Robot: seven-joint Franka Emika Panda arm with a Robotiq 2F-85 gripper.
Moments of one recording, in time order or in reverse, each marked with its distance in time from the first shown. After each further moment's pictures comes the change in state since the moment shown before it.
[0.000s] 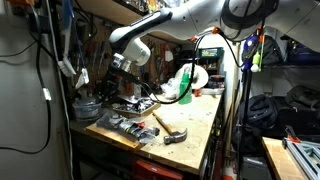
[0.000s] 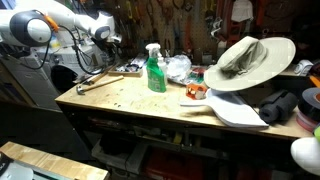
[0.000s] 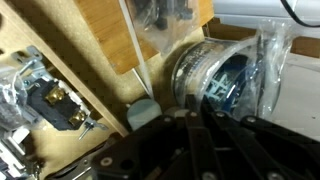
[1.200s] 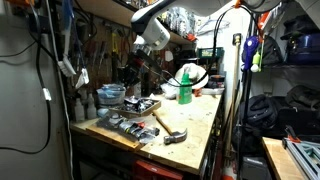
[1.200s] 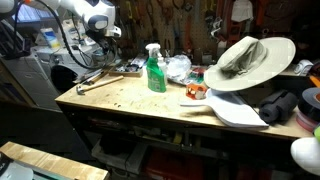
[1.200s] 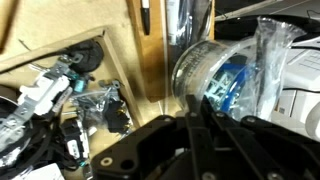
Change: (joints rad) arm -0.149 -0.341 0.040 -0.401 0.109 -0.116 -0.357
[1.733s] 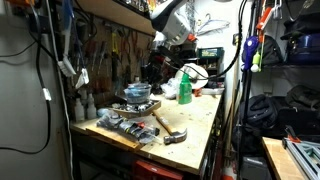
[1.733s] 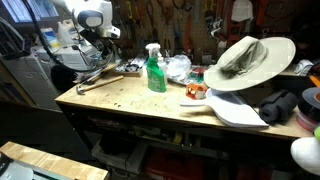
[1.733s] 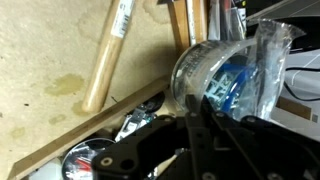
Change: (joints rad) arm -0.003 -0.270 -0.109 -0.351 0.012 0.006 -0.001
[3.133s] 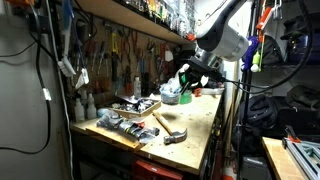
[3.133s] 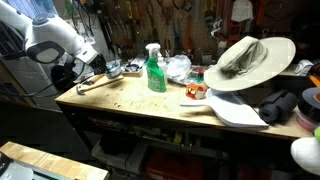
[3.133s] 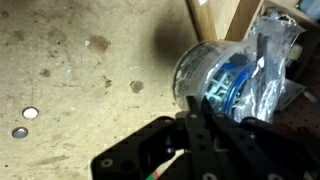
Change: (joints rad) arm 0.092 -0.430 -0.072 -0.817 0.184 0.947 0.555
